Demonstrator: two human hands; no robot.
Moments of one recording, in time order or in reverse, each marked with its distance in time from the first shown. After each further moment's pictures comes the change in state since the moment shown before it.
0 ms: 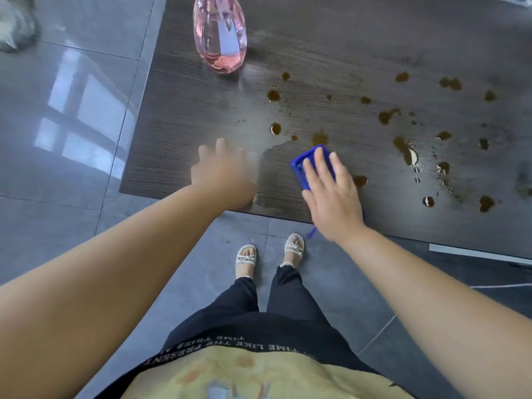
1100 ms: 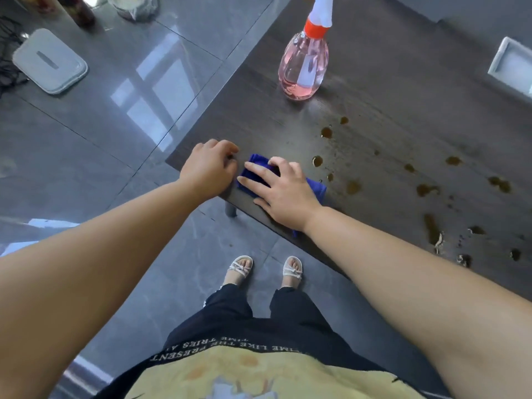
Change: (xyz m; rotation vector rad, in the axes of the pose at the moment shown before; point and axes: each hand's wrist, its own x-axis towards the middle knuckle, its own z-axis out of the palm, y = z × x) left_hand -0.006 -0.063 0.010 -0.495 0.336 -0.249; right_hand 0.094 -0.068 -0.022 -0.025 -0.016 -0.794
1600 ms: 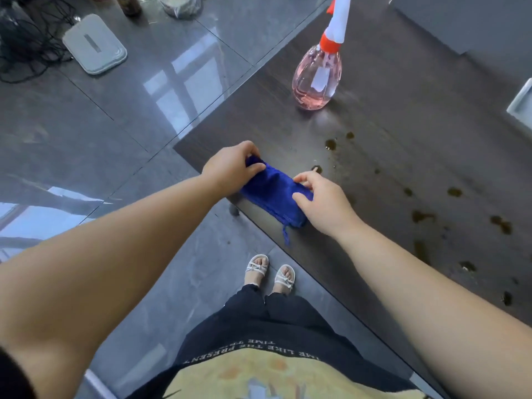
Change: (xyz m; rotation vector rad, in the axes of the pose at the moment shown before) left_hand -0.011 0.037 0.010 -0.149 0.000 -0.073; right_hand -0.041 0.035 -0.052 0.763 -0.131 0.524
